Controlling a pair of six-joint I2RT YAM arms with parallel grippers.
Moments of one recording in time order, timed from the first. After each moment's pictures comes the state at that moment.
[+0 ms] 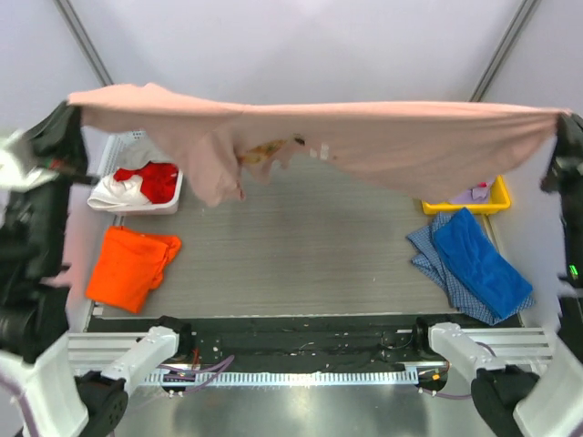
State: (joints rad) left arm -0.26 0.94 1.91 -0.48 -0.11 0.24; right arm 0.08 0.99 2.09 -0.78 0.18 -0.37
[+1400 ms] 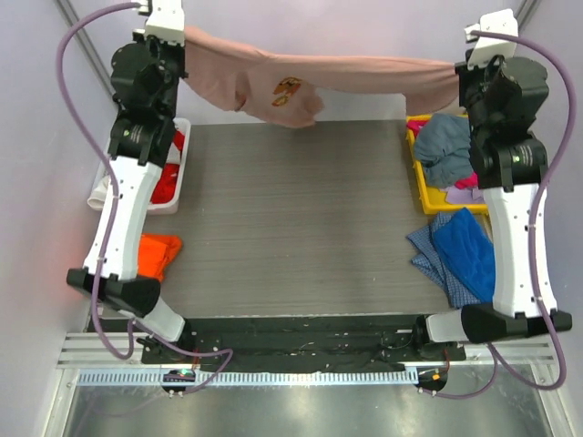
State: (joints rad) left arm -0.25 1.65 2.11 -0.23 -0.29 0.34; right arm 0.08 1.42 1.98 -0.51 0.27 -0.38
